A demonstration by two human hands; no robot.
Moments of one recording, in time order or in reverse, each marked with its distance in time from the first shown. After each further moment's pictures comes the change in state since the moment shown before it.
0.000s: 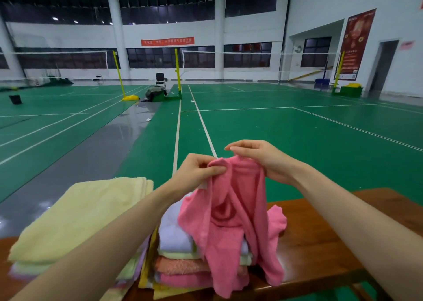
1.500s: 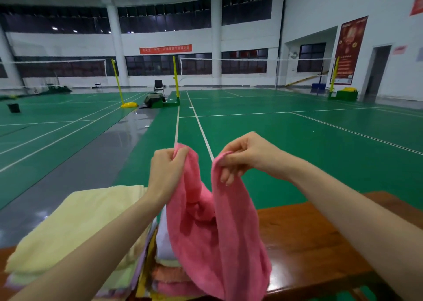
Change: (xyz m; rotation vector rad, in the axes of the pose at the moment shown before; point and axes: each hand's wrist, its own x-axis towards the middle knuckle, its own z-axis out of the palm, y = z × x) left_hand -0.010 0.022 -0.017 0.263 0.625 0.118; right_hand -0.021 -0.041 0.016 -0.324 -0.195 -0.140
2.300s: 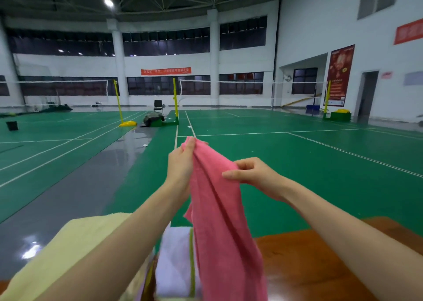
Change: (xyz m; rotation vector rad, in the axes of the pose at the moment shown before) left_hand 0.041 0.045 0.021 -0.603 -0.036 -0.319; right_hand 0.027 0.024 -0.018 0.044 0.166 0.006
